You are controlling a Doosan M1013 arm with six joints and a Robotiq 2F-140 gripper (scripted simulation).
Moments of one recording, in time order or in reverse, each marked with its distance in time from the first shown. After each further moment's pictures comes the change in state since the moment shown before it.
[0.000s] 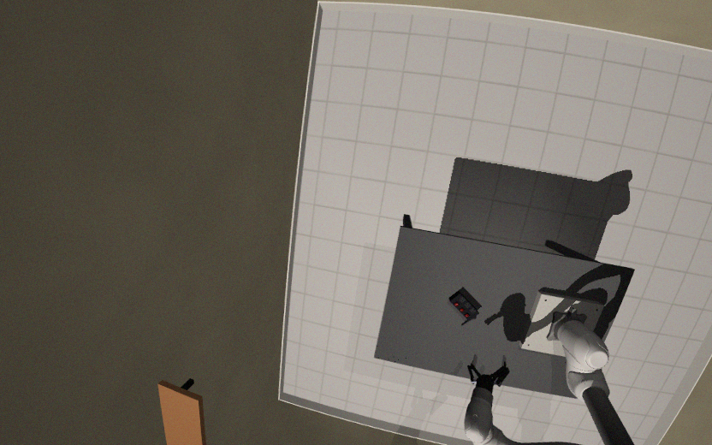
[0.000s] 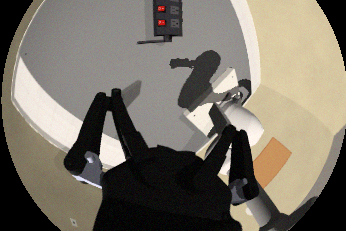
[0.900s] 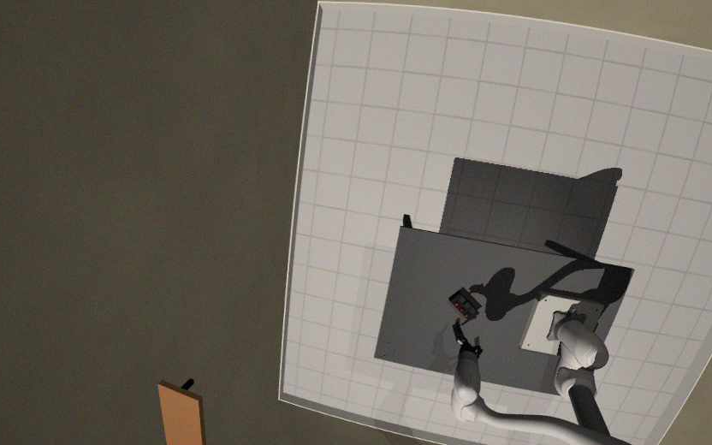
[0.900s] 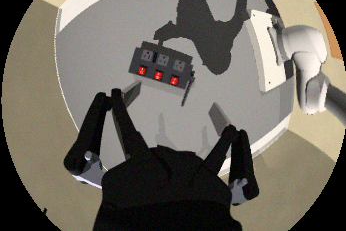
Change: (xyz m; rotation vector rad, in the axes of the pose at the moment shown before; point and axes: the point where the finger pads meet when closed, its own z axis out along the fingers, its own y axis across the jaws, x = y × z) arm 0.153 -0.073 0.048 0.162 -0.188 1.192
